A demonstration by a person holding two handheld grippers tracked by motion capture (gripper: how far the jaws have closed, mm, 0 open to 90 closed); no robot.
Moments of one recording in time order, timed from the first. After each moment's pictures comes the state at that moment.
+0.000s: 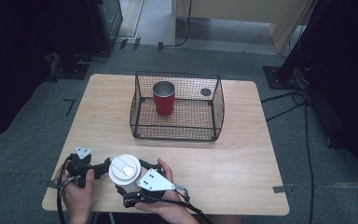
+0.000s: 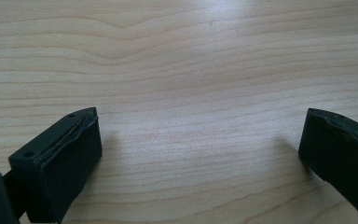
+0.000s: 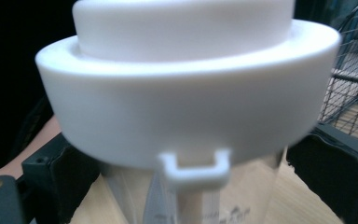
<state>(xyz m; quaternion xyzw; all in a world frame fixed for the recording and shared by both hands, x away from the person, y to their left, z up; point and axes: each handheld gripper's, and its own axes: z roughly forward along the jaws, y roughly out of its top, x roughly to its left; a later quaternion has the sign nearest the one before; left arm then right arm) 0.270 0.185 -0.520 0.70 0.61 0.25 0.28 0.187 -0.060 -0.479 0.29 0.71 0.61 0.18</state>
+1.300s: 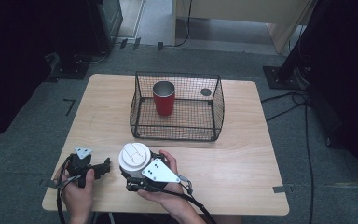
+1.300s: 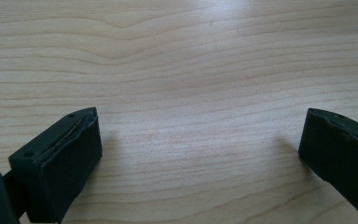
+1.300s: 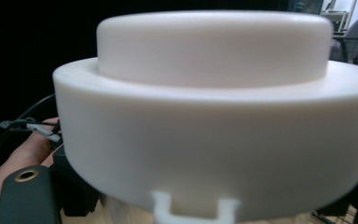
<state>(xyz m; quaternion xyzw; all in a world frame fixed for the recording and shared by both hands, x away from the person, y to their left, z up) 0.270 0.185 -0.520 0.70 0.61 0.25 0.28 0.205 -0.070 -0.453 0.31 0.68 0.62 0.24</state>
